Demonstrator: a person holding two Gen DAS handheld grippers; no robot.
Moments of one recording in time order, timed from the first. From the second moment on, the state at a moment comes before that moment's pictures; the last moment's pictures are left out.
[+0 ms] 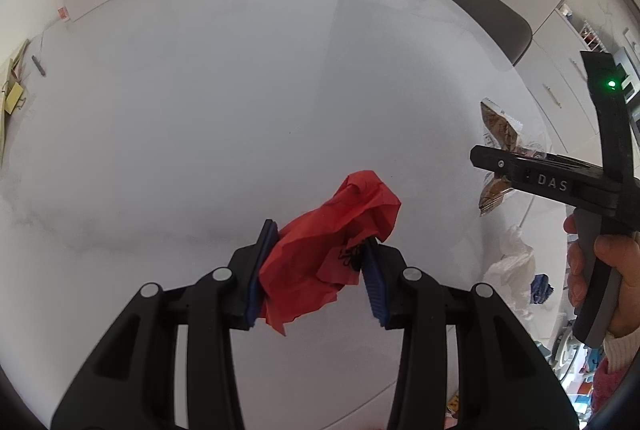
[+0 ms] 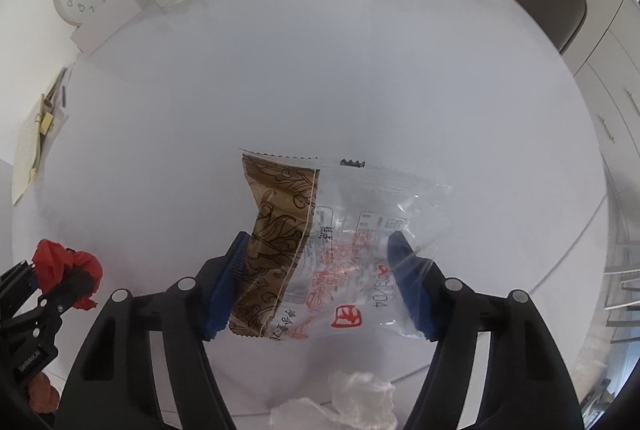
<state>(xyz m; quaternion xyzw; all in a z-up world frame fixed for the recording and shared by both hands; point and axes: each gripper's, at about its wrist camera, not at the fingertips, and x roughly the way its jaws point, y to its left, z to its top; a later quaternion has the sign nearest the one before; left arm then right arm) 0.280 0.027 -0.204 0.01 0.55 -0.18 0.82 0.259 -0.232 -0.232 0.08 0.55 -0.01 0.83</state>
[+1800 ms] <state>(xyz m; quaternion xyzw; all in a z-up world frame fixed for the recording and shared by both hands) -0.043 -0.168 -0.145 0.11 0.55 -0.32 0.76 -0.192 -0.376 -0.164 0.16 0.46 -0.06 0.87</state>
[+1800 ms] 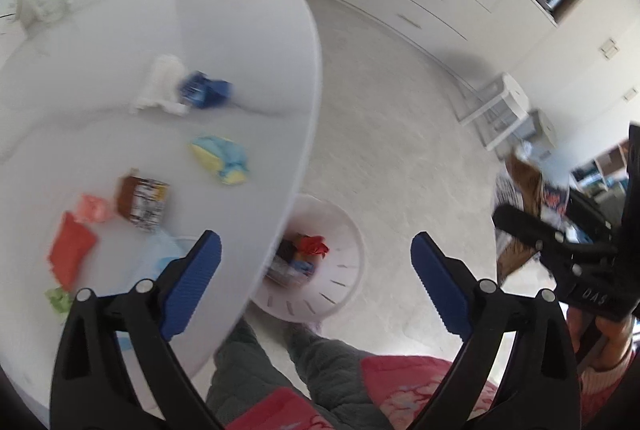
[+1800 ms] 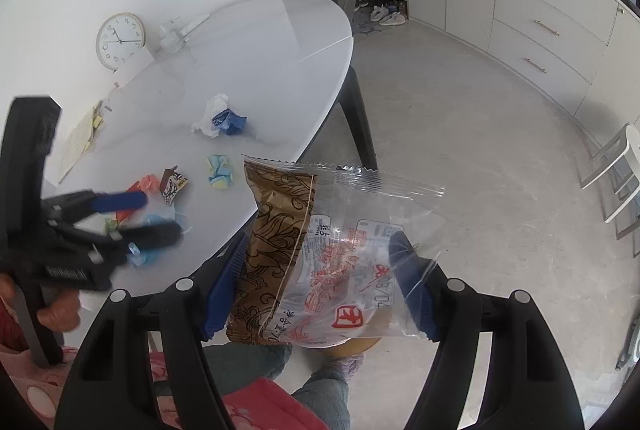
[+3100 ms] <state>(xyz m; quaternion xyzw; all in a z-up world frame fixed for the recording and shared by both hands) 0.017 0.025 -0.109 0.01 0.53 -0.12 0.84 -0.137 -0.300 -0.187 0.13 0.50 -0.03 0.86</state>
